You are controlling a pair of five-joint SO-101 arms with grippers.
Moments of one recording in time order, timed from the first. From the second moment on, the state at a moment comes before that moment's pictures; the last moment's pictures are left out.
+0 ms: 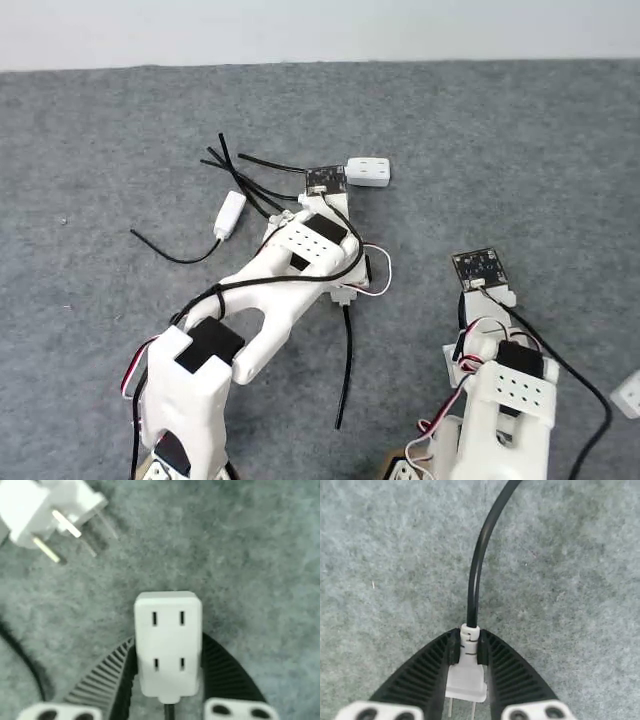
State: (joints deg) left arm 30.3 25.8 7.2 63.2 48.9; right arm 18.0 -52.1 76.9 56.7 29.9
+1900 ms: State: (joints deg) left arm 6.2 -2.2 45.3 63.6 -12.2; right arm -25.1 -52.1 48.9 66.3 23.3
